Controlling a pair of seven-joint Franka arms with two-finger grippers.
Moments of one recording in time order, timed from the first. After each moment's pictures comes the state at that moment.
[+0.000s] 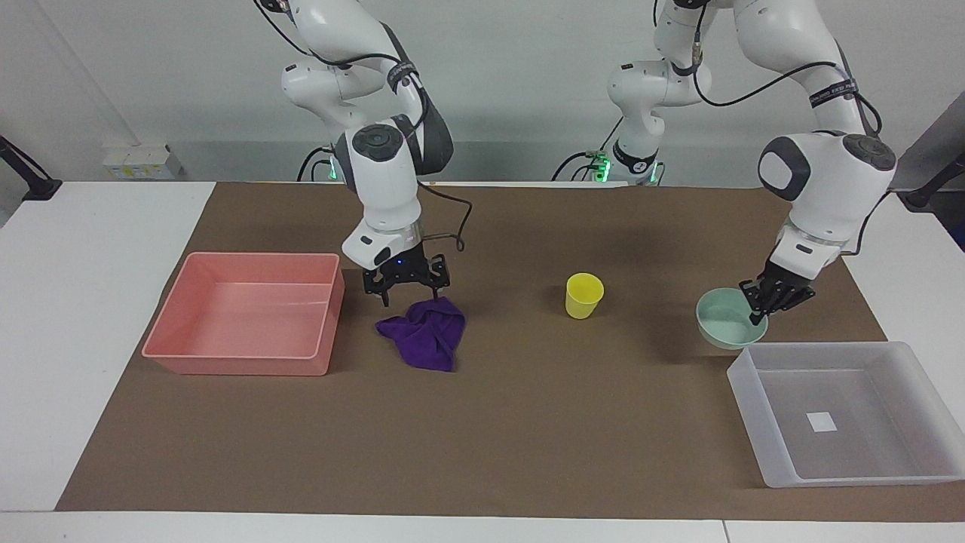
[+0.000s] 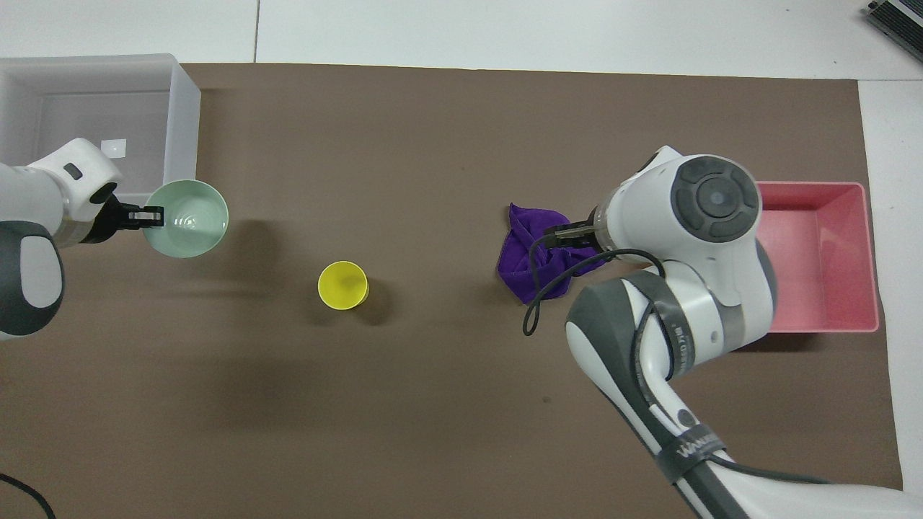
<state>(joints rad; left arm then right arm) 0.00 0.14 0.07 -1.93 -0.10 2.31 0.15 0.38 0.22 -0.02 -1.93 -0.03 2.30 0.28</state>
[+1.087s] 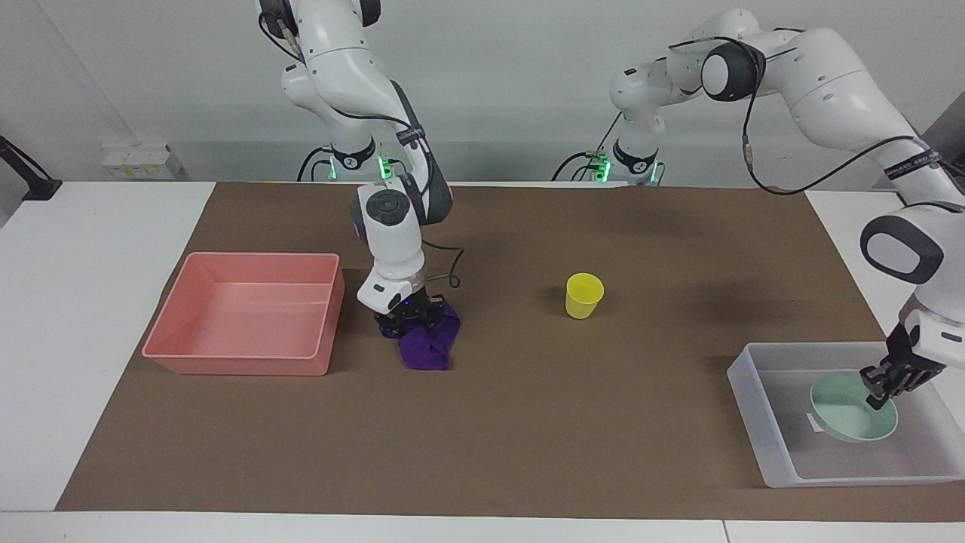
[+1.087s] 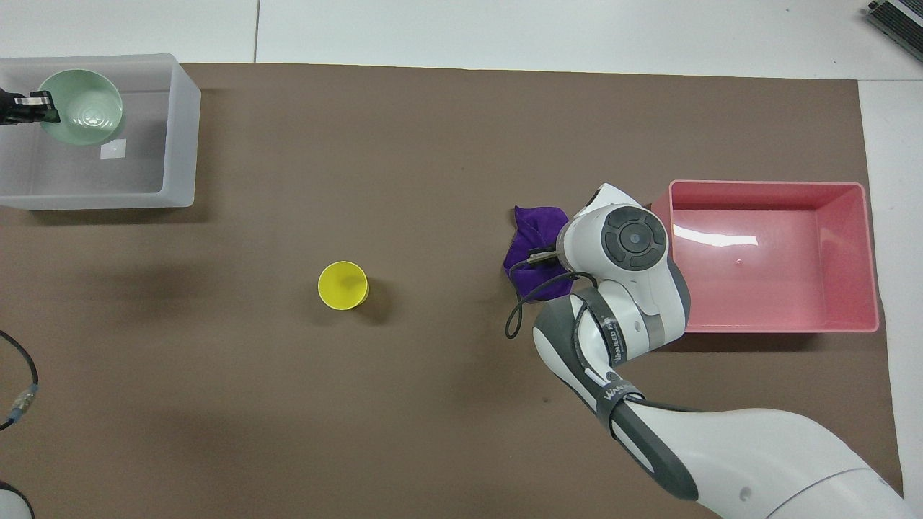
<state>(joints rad) 0.23 0.70 -0.01 -1.22 -0.10 2.24 0.15 0.38 0.35 -0.03 -2.00 -0.03 2.46 0.19</state>
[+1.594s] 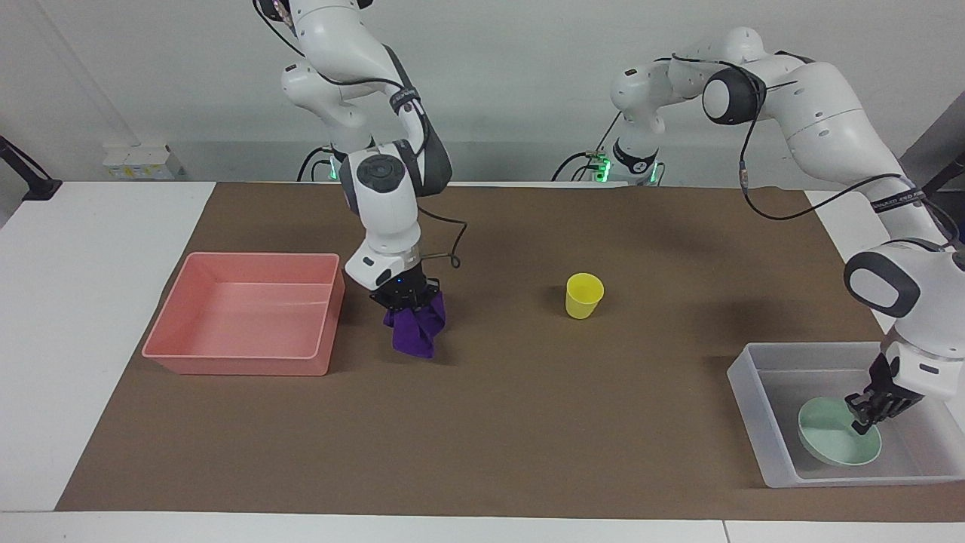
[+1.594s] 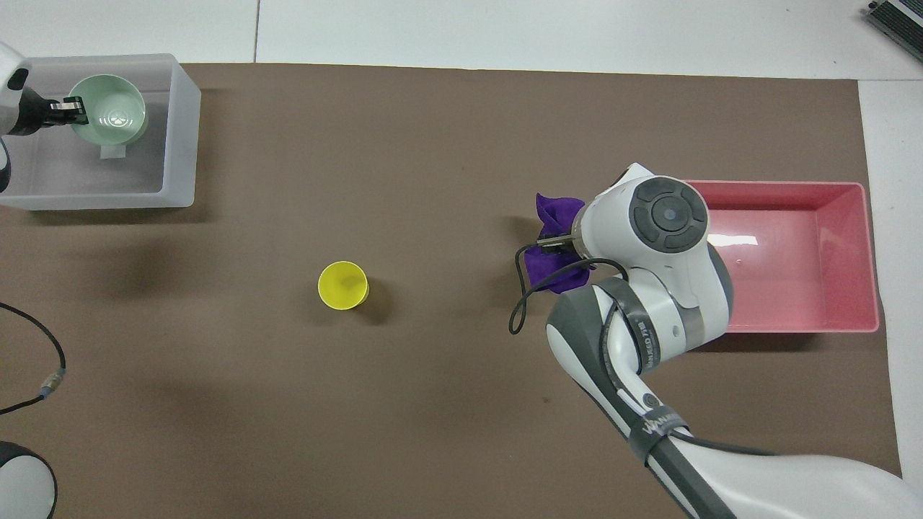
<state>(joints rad) 0.24 0.79 -0.03 -1.20 -0.10 2.33 0.15 0.37 0.19 -0.03 -1.93 -0.03 2.24 0.29</state>
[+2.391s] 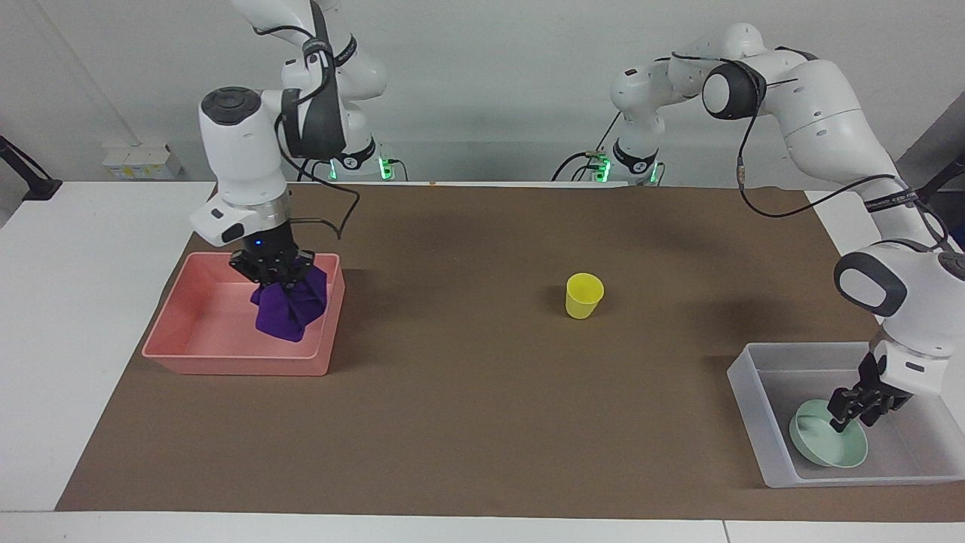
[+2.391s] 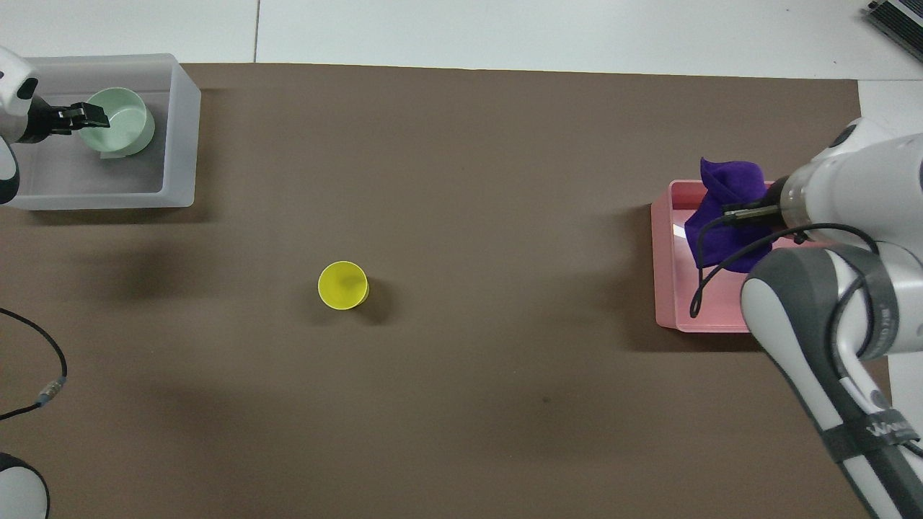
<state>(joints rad) 0.23 0.73 -0.03 -1.29 -0.10 2.35 0.16 0.03 0.05 -0.05 -1.94 -0.14 2.15 -0.04</state>
